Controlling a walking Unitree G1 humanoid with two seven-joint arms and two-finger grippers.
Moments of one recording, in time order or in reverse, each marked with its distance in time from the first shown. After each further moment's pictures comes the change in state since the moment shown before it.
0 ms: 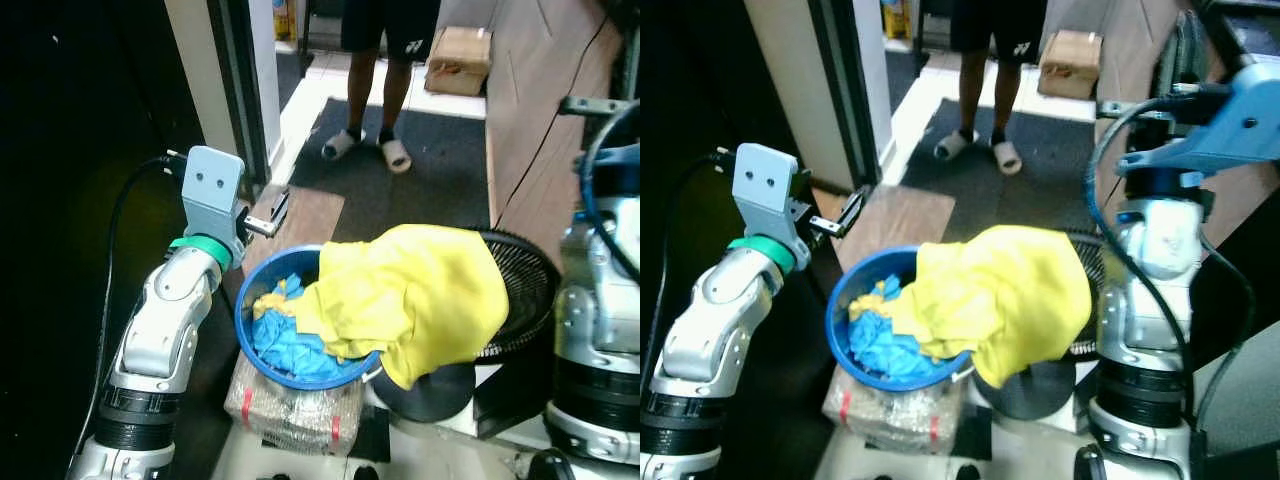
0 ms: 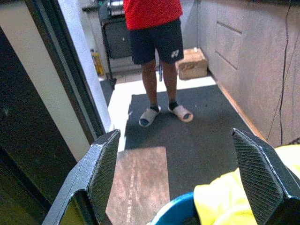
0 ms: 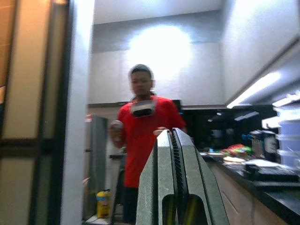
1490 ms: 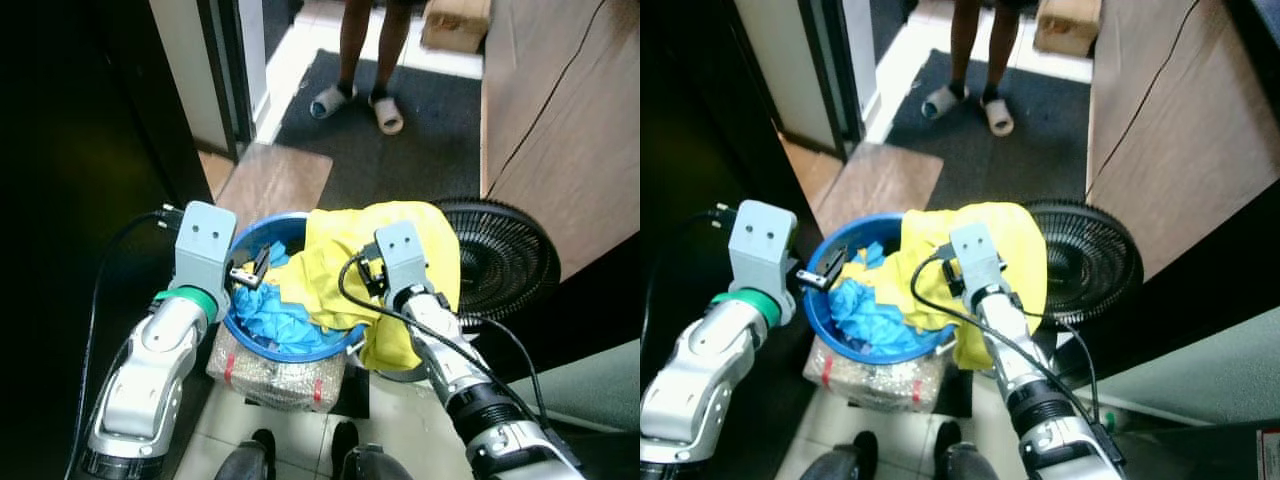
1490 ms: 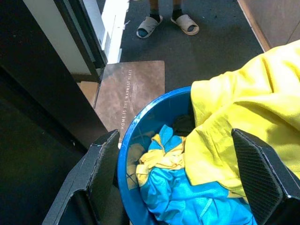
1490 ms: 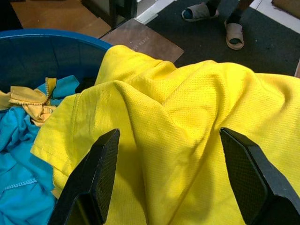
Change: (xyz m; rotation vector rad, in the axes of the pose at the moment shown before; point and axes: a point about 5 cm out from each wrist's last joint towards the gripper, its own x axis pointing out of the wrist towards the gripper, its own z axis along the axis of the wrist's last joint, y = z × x) left arm -0.044 0.001 -0.035 0.058 0.237 0.072; right arm -0.141 0.075 -0.177 -0.121 0.963 0.415
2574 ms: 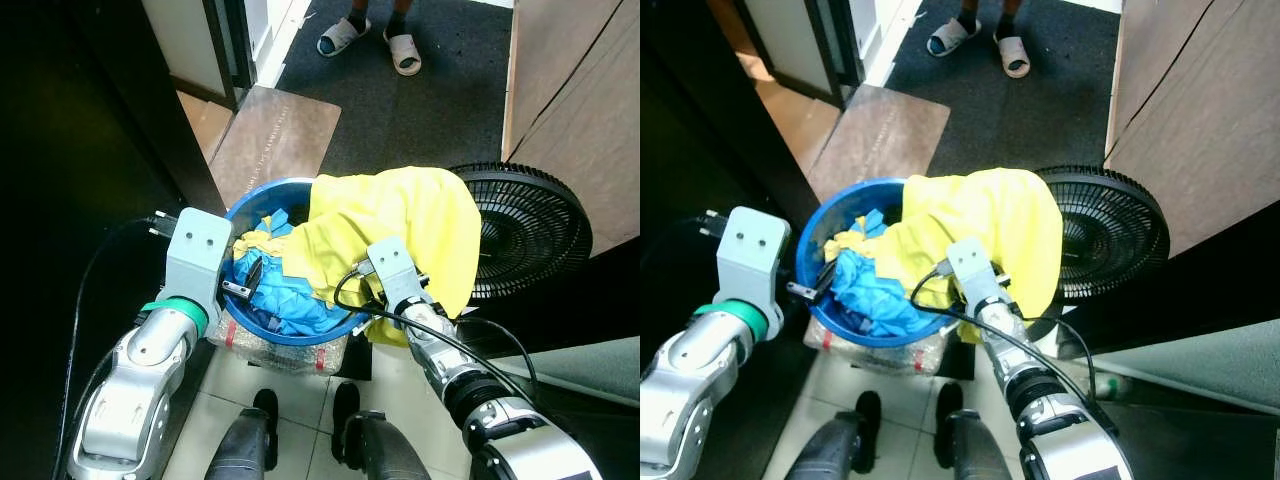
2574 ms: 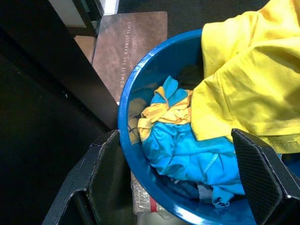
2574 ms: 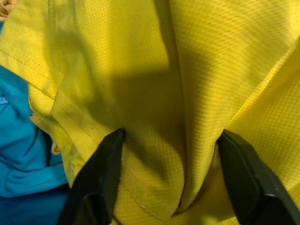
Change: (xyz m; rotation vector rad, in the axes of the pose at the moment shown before) left arm -0.020 0.003 0.003 0.031 0.077 0.022; right arm 0.006 0.000 -0.031 -0.100 0.181 -0.014
